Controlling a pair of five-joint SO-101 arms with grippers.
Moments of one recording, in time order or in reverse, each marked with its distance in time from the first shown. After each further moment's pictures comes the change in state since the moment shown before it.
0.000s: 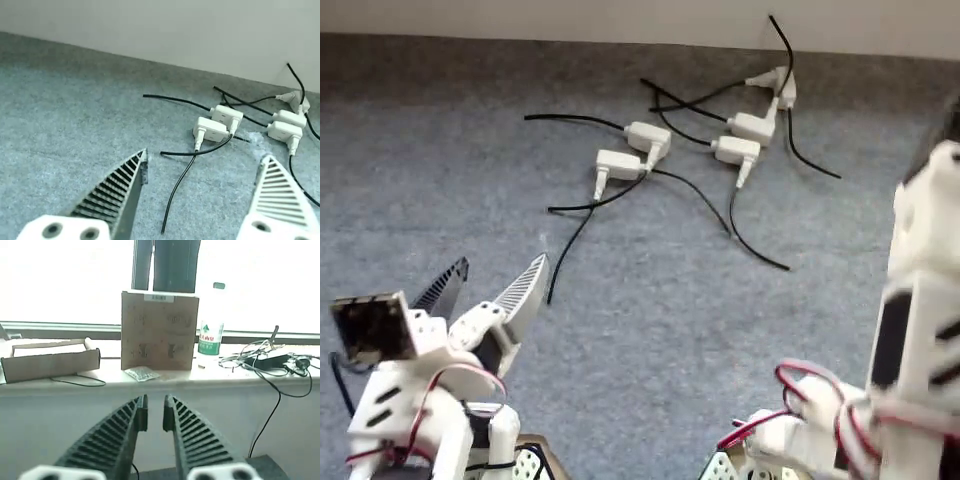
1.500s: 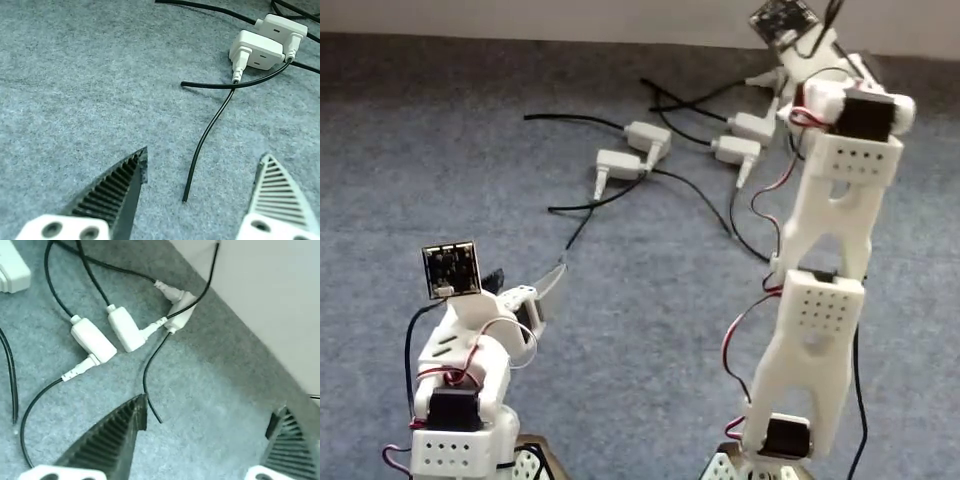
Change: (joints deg) left arm -0.1 0.6 38.8 -23.1 0.0; right arm -7.5 55.4 1.4 -0.4 45.4
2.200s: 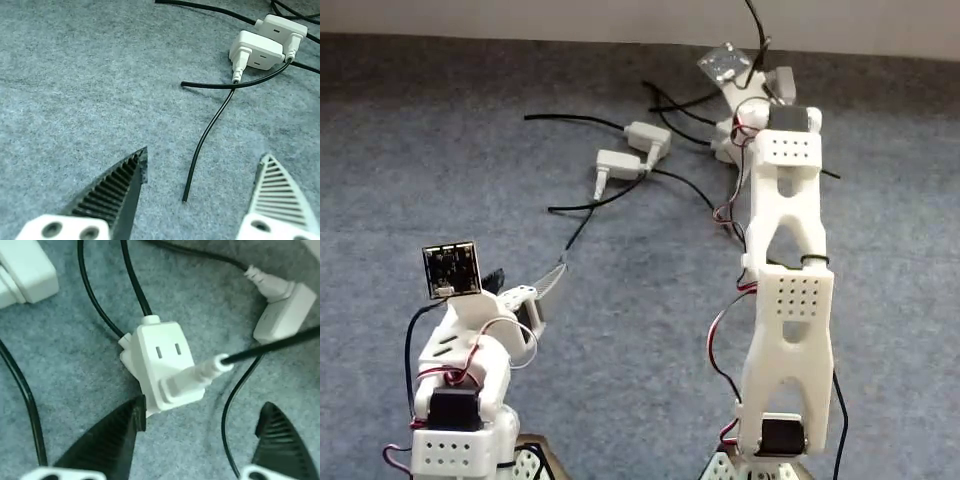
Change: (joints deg) left arm 0.0 0.0 0.0 0.0 0.0; right arm -6.4 9.8 24.5 -22.7 -8.0
